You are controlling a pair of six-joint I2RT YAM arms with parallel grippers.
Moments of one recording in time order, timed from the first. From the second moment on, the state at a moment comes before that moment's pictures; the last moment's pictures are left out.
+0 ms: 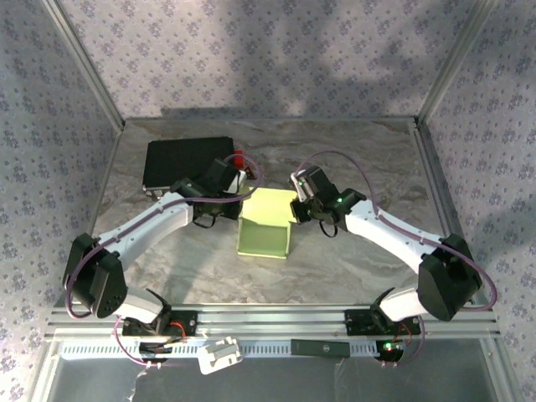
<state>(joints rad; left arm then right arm) -0.65 1.43 1.11 -0.70 -0.05 -0.27 0.69 1.41 1.02 -0.52 0.07 0.22</state>
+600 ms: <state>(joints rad) -0.65 1.40 1.04 -0.56 -0.10 -0.42 0.81 1.46 1.04 -0.43 0.32 0.47</state>
